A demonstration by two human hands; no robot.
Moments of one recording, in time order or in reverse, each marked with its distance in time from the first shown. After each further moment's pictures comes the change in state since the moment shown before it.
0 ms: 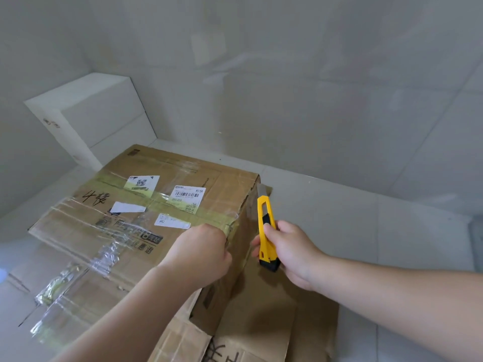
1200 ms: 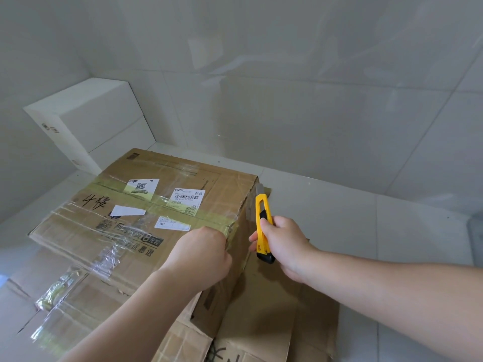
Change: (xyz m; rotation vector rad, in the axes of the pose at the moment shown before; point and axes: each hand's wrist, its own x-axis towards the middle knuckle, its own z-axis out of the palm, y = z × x) left_hand 0.001 0.005 -0.001 -0.016 -0.001 -0.015; right_hand 0.010 -0.007 0.005 -0.143 0.101 -0.024
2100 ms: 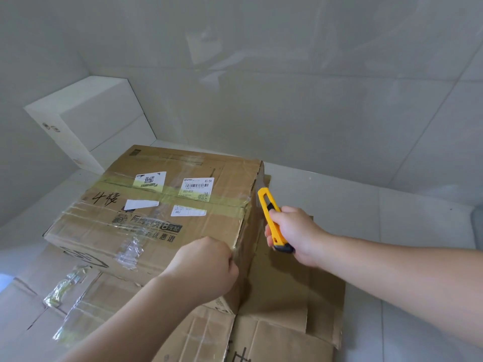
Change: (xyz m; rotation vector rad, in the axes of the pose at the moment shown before) left_hand -0.022 0.000 0.004 -0.009 -0.058 0.027; right_hand 0.010 -0.006 -0.014 0.086 -0.018 0.103
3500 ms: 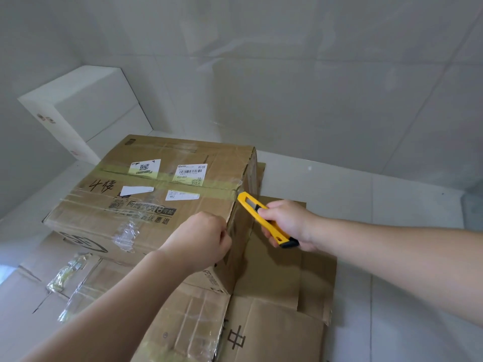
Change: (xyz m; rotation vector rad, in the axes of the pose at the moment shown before) left_hand 0.014 -0.008 0.008 -0.185 0.161 0.125; right_hand -0.015 0.008 -0.016 -0.206 -0.217 -0.030
